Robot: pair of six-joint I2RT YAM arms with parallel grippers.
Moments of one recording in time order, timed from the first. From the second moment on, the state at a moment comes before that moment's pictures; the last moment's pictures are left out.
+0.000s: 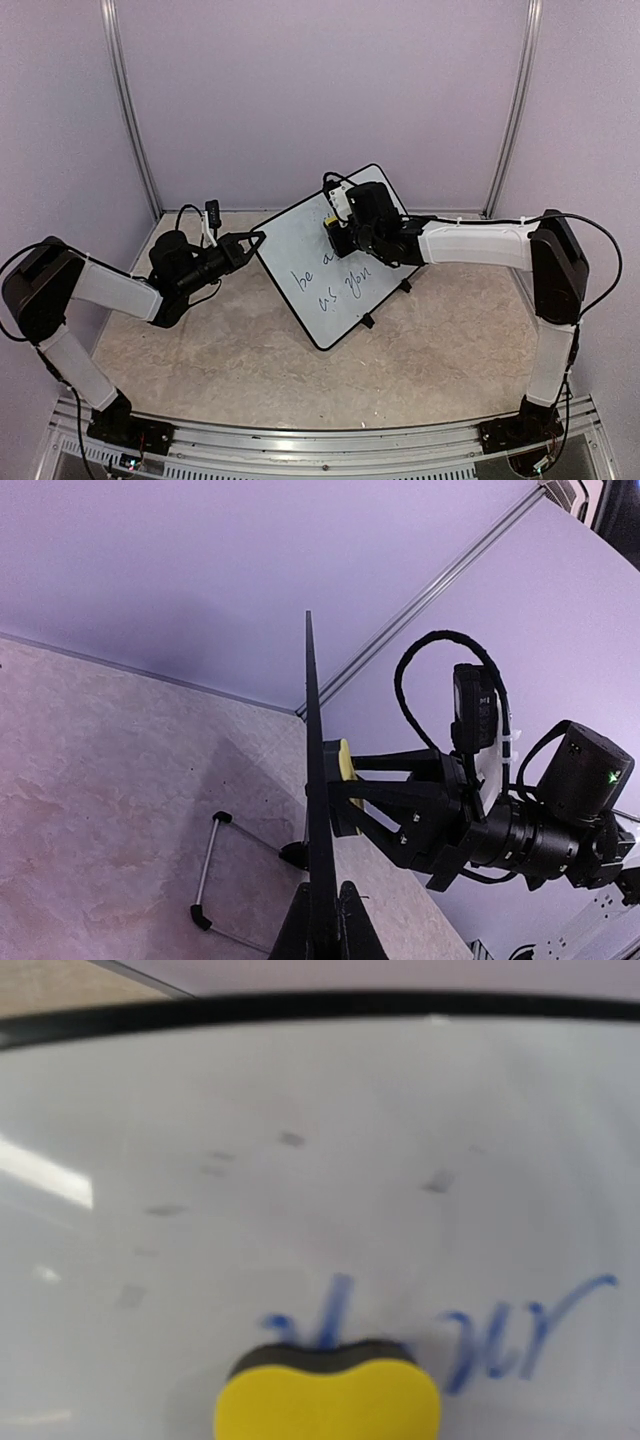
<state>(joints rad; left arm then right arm) -0.52 1.61 0.60 1.09 0.31 -0.78 0.81 1.93 1.46 0.00 0.29 -0.01</state>
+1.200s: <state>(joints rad) -0.52 1.61 0.60 1.09 0.32 -0.78 0.77 1.90 1.29 0.24 0.23 0.00</state>
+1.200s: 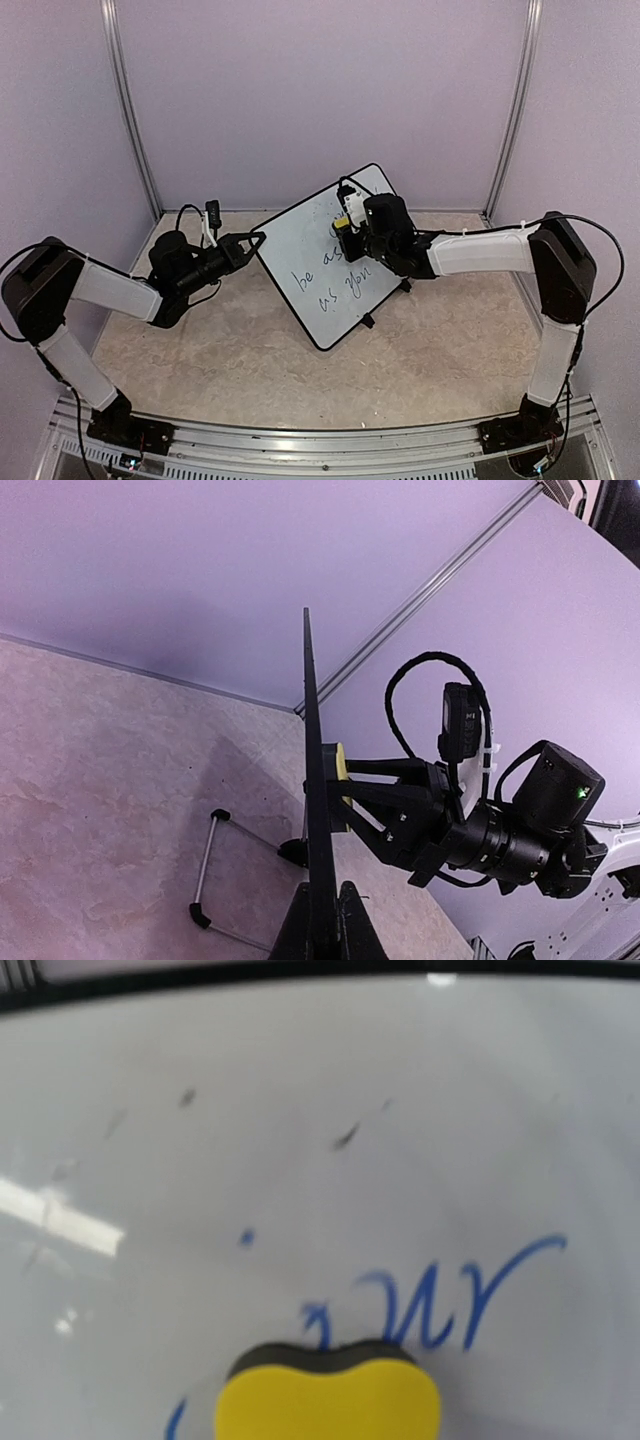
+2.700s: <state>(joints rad) -0.52 1.60 0.60 1.08 0.33 -0.77 0.86 1.86 1.27 0.11 0.34 0.00</state>
